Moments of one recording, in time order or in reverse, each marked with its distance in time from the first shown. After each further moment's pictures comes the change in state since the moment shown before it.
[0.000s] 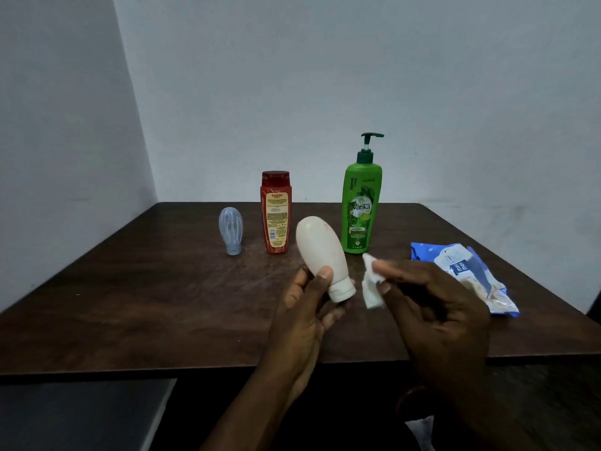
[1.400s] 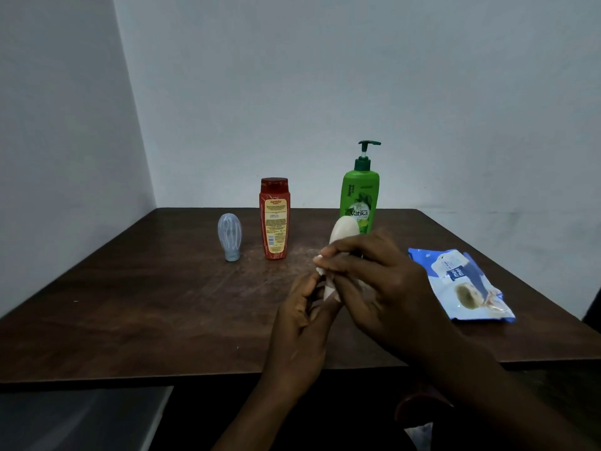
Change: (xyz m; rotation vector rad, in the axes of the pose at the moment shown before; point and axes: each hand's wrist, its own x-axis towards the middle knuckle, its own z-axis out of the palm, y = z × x) left_hand -0.013 0.004 -0.003 0.532 -0.098 0.374; right_hand 0.038 0.001 0.030 -0.291 -0.345 -0.424
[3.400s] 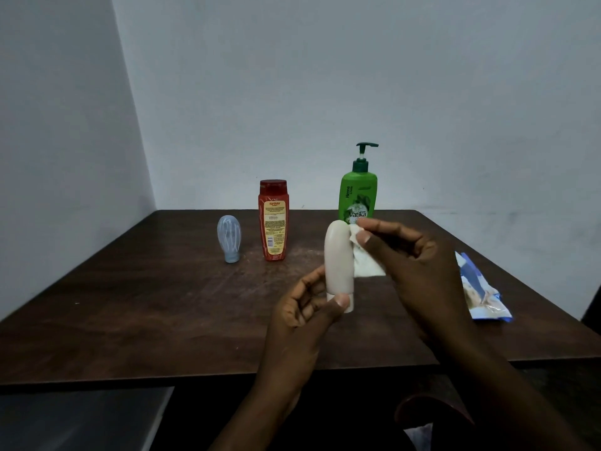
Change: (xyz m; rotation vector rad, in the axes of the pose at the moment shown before) left_hand -0.002 0.006 0.001 -0.192 0.059 -0.225; right_hand 0.014 0.001 -0.016 0.689 0.253 0.859
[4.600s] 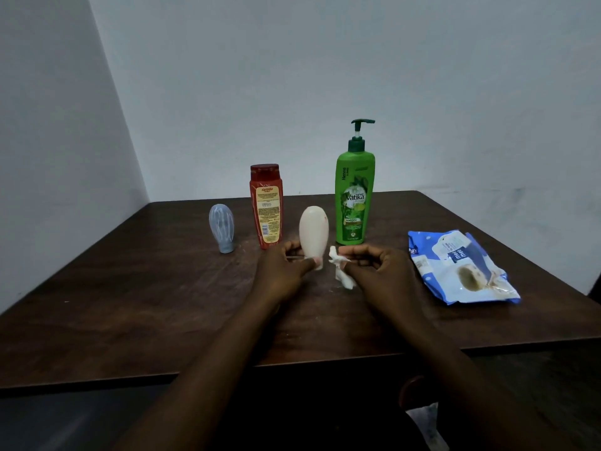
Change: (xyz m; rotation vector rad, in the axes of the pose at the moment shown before) left_hand 0.102 -0.018 -0.031 0.718 0.091 -0.101; right_hand 0.017 0.096 0.004 -0.184 0.001 0.173
